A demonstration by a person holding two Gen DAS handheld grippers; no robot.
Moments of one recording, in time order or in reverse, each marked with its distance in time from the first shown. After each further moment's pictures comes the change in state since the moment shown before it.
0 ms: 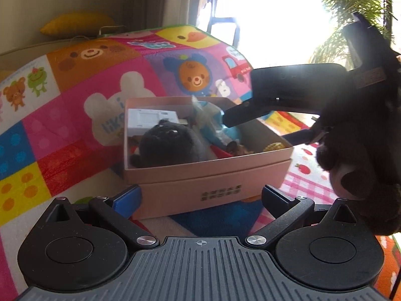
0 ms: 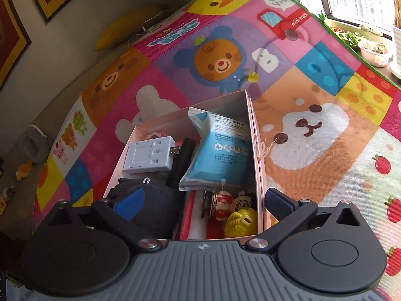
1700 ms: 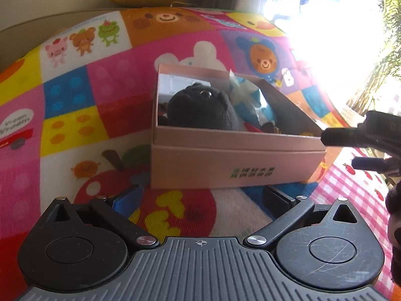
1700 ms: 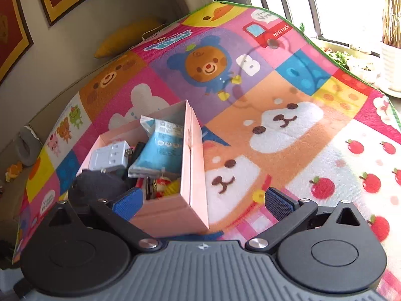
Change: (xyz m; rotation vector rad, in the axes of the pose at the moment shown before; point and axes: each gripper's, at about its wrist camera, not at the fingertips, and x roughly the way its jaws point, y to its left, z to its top) left arm -0.023 0.034 -0.035 -0.225 0.076 0.278; right arm -0.023 -0.019 -0.071 -0.045 -0.115 -0.082
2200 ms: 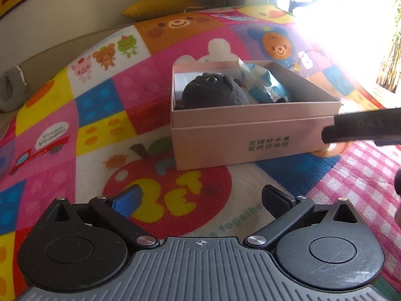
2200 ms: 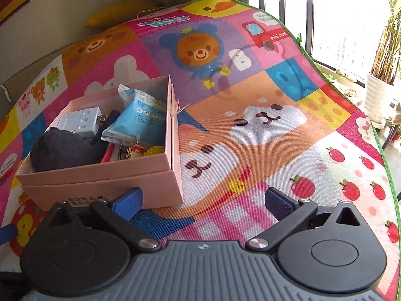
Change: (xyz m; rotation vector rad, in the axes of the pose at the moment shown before) left arm -0.010 -0.029 -0.019 0.123 -0.036 0.224; right arm 0.021 0.016 -0.017 -0.162 0.014 -0.171
